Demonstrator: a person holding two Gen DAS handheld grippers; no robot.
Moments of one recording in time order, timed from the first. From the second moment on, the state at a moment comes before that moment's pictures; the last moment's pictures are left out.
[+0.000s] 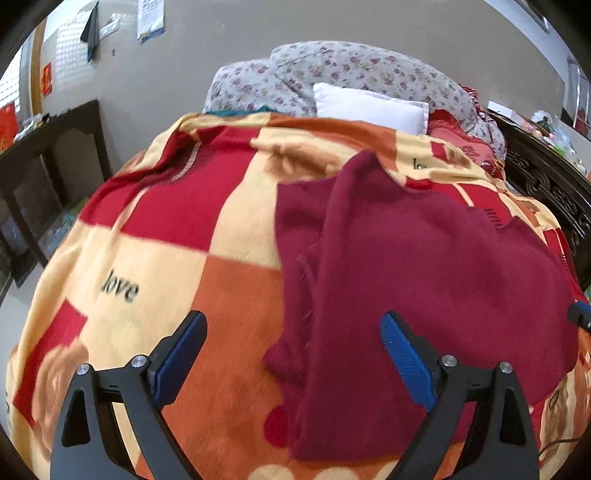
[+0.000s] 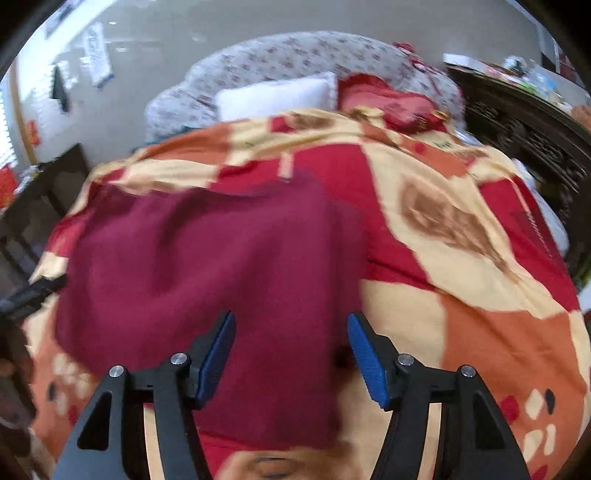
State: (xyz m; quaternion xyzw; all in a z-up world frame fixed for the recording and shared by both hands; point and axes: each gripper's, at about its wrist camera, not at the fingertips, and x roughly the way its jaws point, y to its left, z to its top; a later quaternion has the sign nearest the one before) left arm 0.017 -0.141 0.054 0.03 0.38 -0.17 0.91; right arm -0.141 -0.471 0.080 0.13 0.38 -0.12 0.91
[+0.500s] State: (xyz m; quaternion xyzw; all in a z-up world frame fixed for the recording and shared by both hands) left arm 0.027 -0.126 0.020 -0.03 0.41 -0.20 0.89; right arm -0.006 -0.389 0.078 0.07 0.39 -0.04 0.92
